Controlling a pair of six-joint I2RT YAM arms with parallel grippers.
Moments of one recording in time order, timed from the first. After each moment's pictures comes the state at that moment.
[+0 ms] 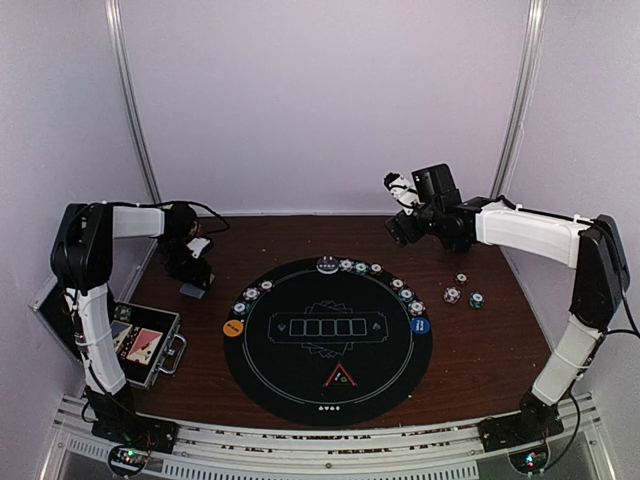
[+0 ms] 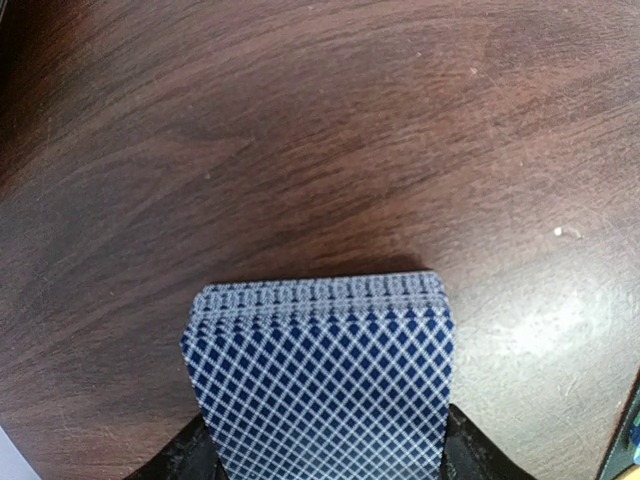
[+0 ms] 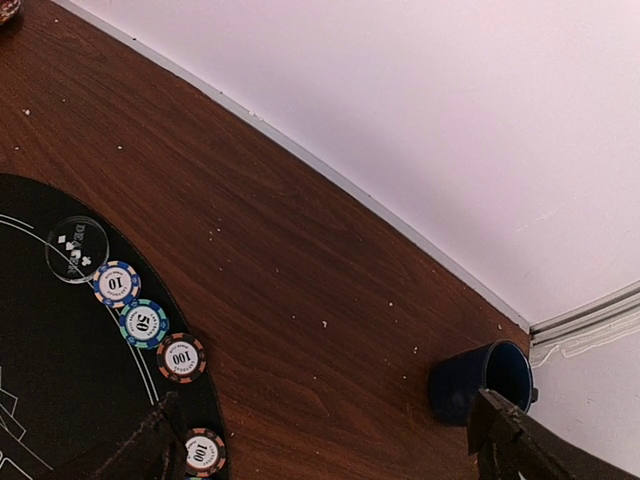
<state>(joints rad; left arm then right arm) -0.13 2.05 1.44 -0.72 0.04 0.23 0.54 1.71 1.35 -0.21 0.33 -0.31</state>
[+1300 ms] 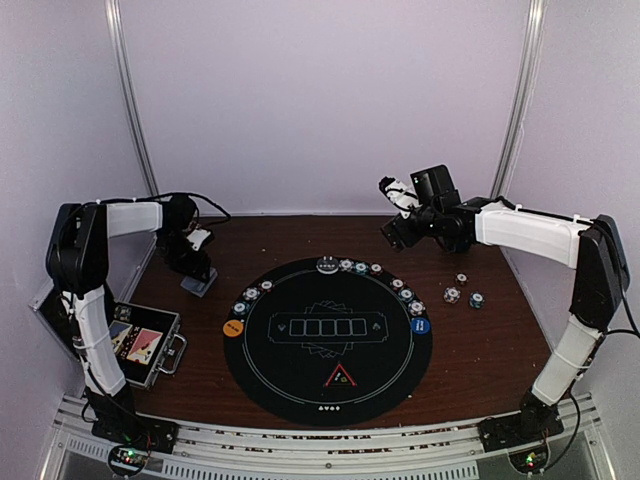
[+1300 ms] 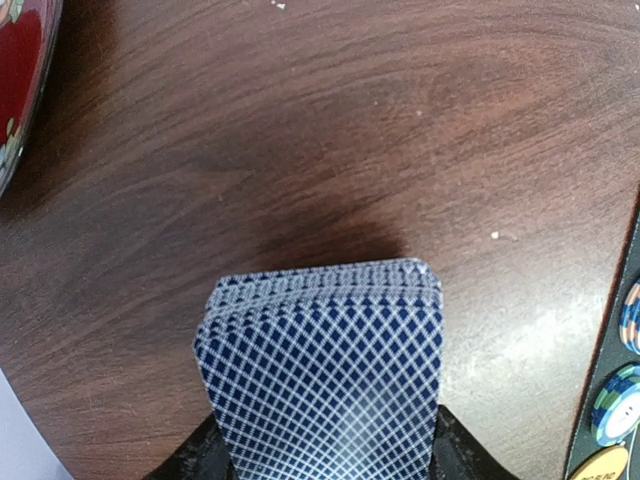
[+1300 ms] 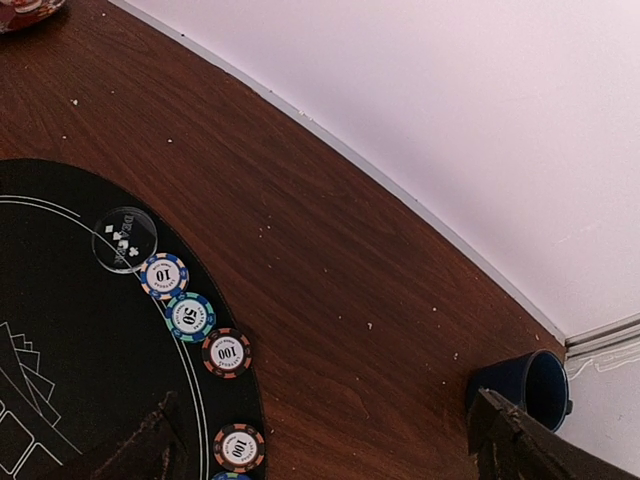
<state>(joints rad) -0.15 2.00 1.46 -0.76 0.04 0.21 0.54 1.71 1.35 -0.24 0.23 -0.30</state>
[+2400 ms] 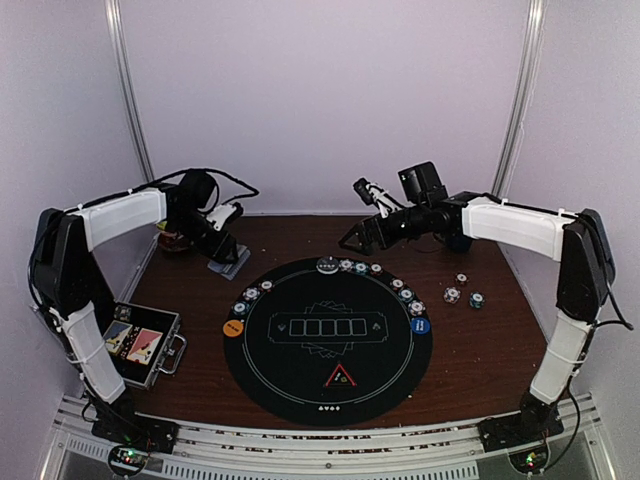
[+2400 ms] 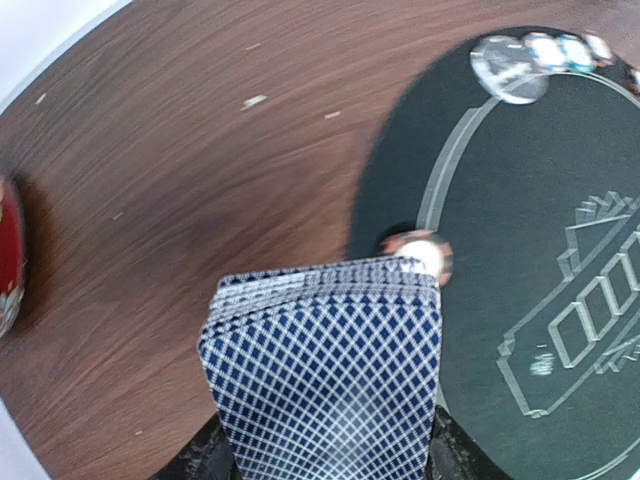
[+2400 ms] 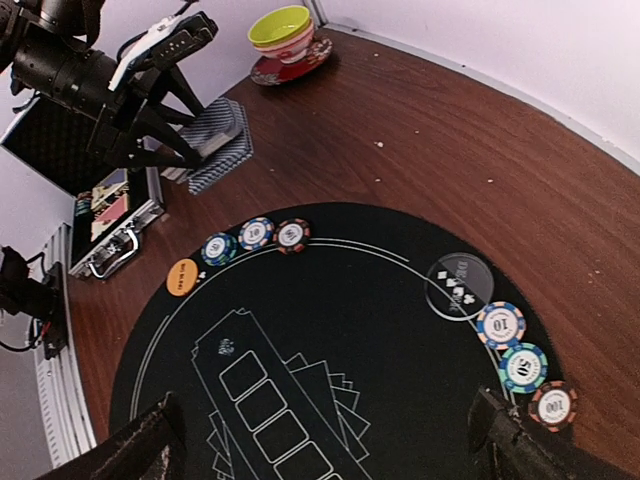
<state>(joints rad) -0.34 1.81 1.49 -0.77 0.14 0.18 0.56 1.80 1.46 -0.30 -0.48 0.02</state>
